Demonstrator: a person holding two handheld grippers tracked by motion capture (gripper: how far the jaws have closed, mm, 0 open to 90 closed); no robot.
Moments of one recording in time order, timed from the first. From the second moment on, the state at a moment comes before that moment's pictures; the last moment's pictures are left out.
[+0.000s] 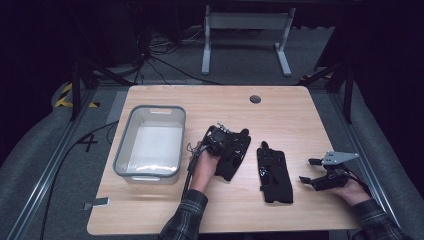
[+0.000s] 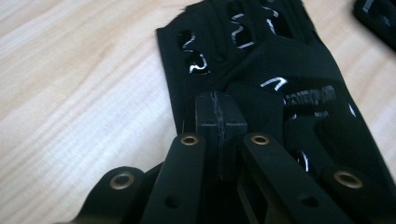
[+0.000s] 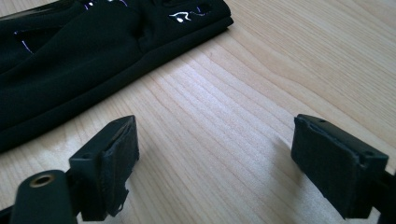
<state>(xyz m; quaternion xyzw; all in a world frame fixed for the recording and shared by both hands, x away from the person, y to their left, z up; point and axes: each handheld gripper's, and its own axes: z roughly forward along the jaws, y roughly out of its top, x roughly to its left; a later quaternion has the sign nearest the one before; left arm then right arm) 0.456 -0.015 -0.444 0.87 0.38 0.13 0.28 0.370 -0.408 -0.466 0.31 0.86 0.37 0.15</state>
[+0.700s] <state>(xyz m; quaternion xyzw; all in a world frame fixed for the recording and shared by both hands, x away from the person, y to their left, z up) 0.430 -0.038 -0.437 0.89 0.33 0.11 0.31 0.370 -0.408 -0.466 0.31 0.86 0.37 0.15</state>
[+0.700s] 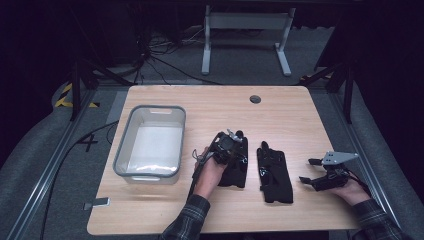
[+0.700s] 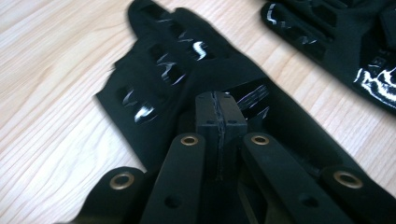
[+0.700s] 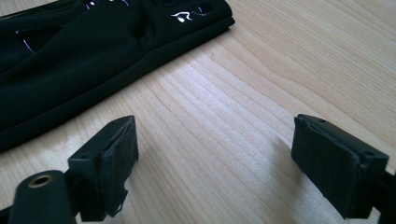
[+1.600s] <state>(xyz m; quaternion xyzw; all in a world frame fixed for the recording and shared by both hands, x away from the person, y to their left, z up) 0.395 -0.061 -0.449 0.88 0.34 0.09 0.32 0.370 -0.407 -0.466 0.31 0.86 0.37 0.15</state>
